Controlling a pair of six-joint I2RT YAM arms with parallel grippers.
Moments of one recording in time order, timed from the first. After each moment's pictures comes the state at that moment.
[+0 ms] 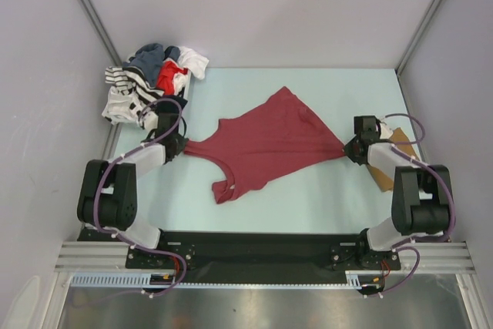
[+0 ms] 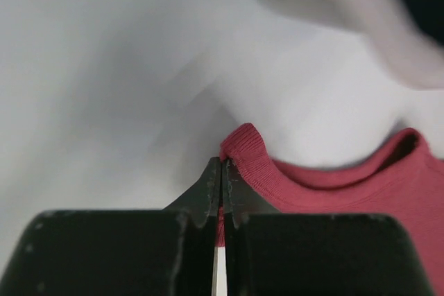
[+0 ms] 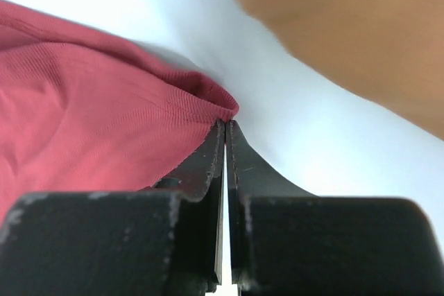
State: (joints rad) left arm -0.12 1.54 0.76 -0.08 -0.32 -0.92; right arm 0.04 1.56 0.81 -0.21 0.23 0.83
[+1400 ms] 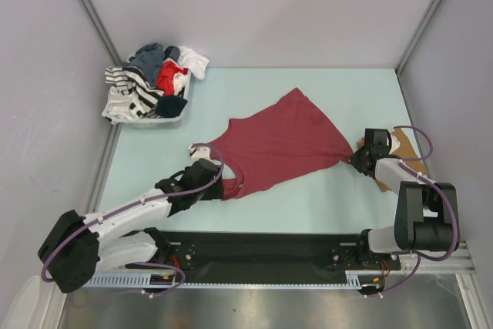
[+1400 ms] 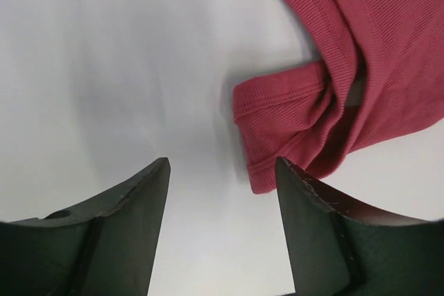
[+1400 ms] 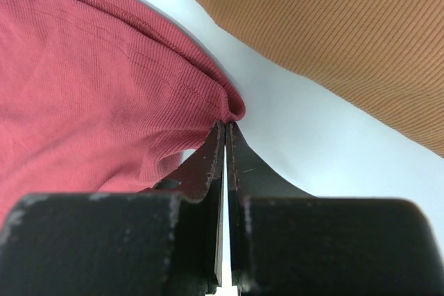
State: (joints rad) left arm -0.75 1.06 0.50 -0.35 -0.31 -0.66; right arm -0.06 1.39 0.62 -0.13 0.13 0.77
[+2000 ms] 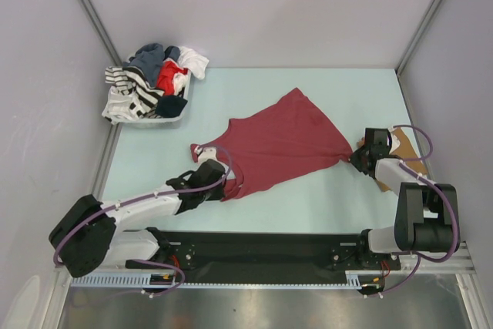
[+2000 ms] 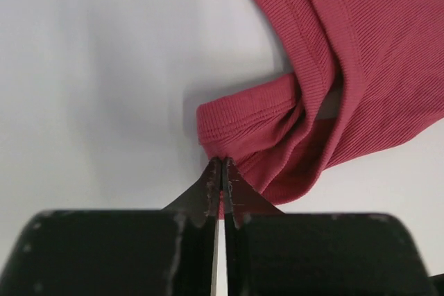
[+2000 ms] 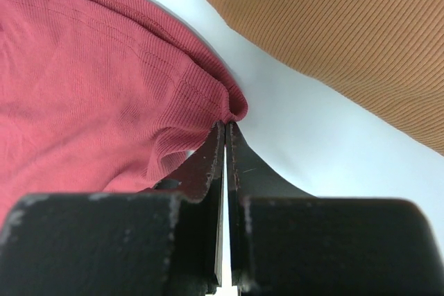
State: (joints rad) left arm -0.78 1.21 0.49 -0.20 -0.28 -0.74; right arm -0.06 1.38 0.62 -0.12 0.12 0.77
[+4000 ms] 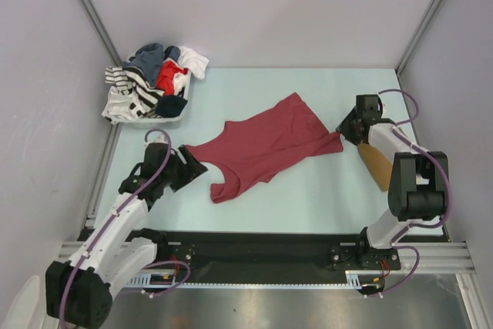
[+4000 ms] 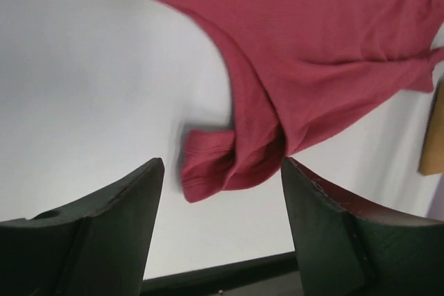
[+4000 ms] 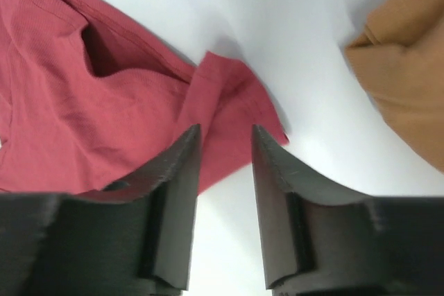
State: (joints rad) left arm -0.22 0.86 0.54 -0.48 0.11 -0.80; right arm 0.02 1.65 1.05 -0.28 0.06 0.69
